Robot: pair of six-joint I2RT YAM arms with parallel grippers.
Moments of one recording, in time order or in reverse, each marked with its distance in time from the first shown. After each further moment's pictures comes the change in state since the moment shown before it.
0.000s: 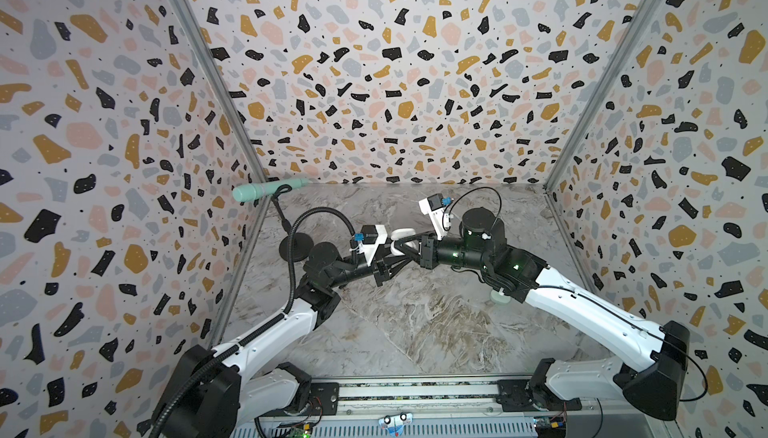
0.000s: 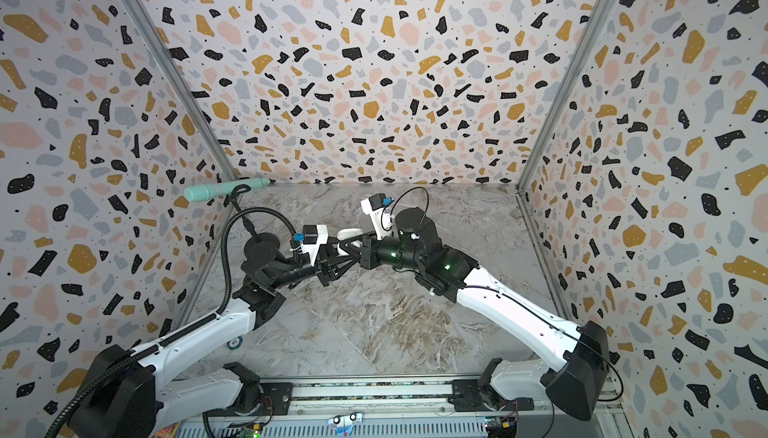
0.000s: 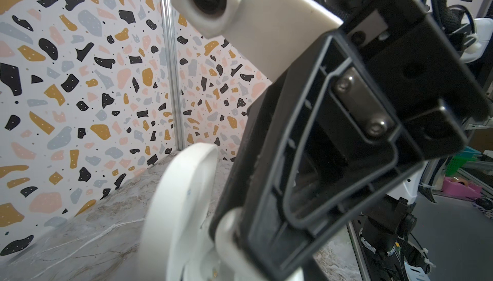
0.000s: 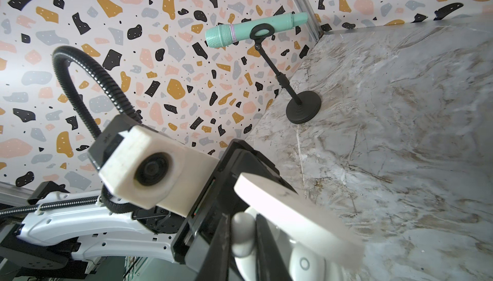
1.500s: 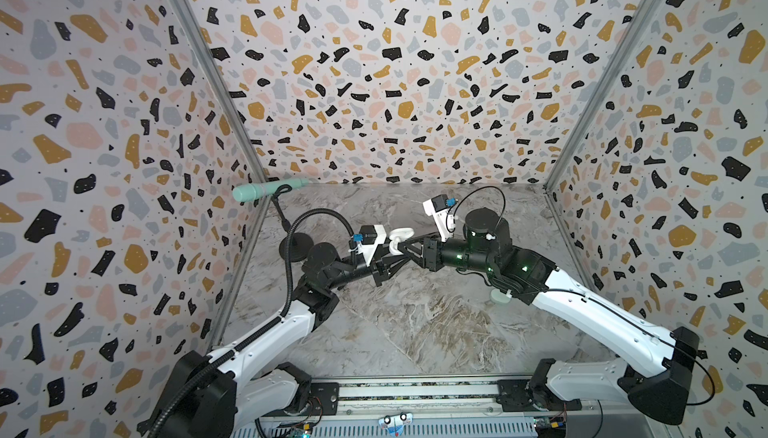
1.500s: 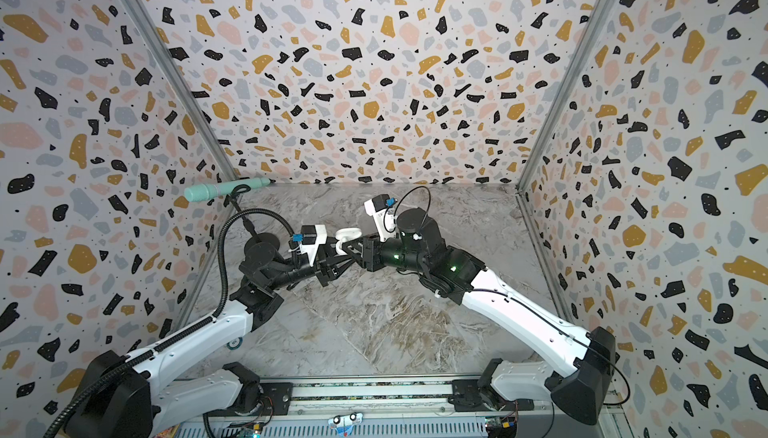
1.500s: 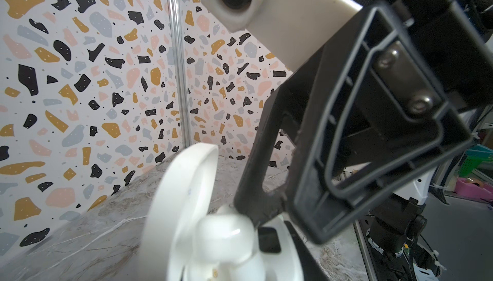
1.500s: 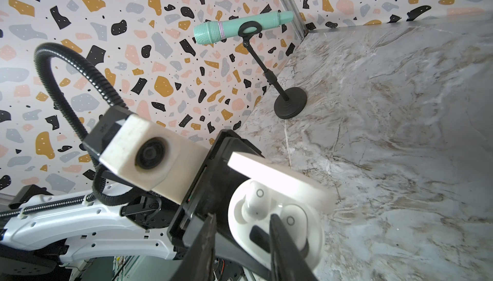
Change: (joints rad) left arm 0.000 -0.026 0.000 -0.042 -0.022 0.019; right arm 0.004 -0.029 0.045 -0.127 0.080 -0.029
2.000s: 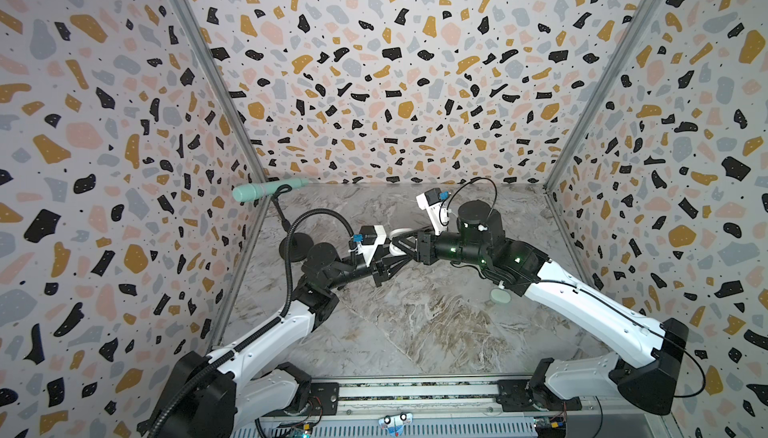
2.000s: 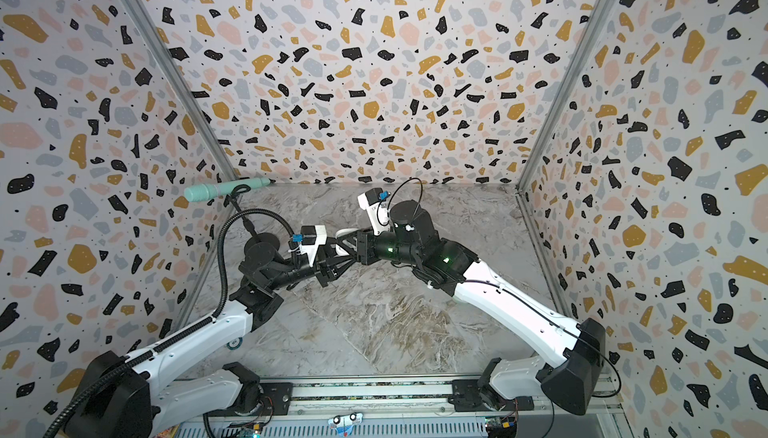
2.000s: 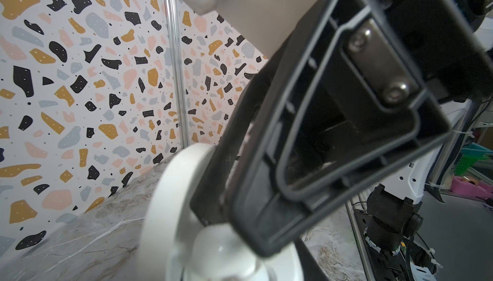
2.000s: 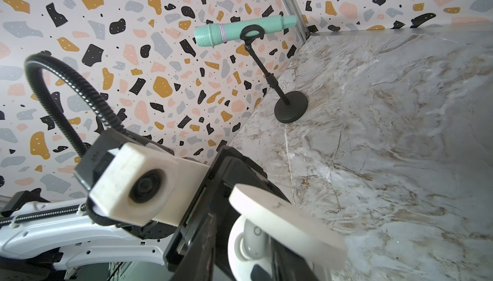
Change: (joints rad) left arm 0.000 -0.004 0.000 -0.002 0.000 0.000; right arm 0.000 0.069 0.071 -0.014 -0.032 -0.025
